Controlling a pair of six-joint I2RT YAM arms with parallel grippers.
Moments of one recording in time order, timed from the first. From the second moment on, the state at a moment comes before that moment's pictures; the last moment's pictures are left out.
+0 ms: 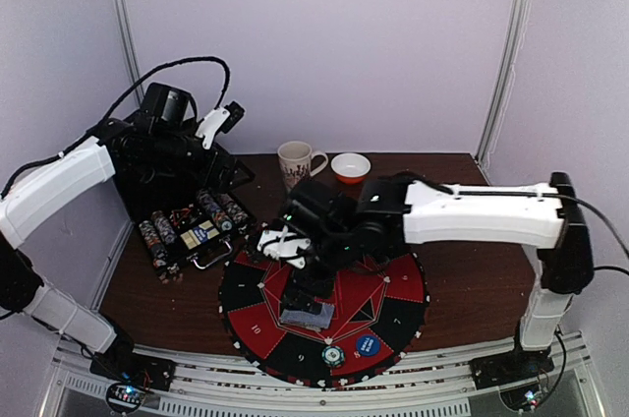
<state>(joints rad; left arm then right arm) -0.54 1.39 1.37 -0.64 0.28 0.16 1.22 1.87 1.66 -0.82 -0.01 -0.15</state>
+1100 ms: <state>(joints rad) -1.10 1.85 1.33 -0.75 0.17 0.65 0.75 1.37 0.98 -0.54 -0.11 0.10</state>
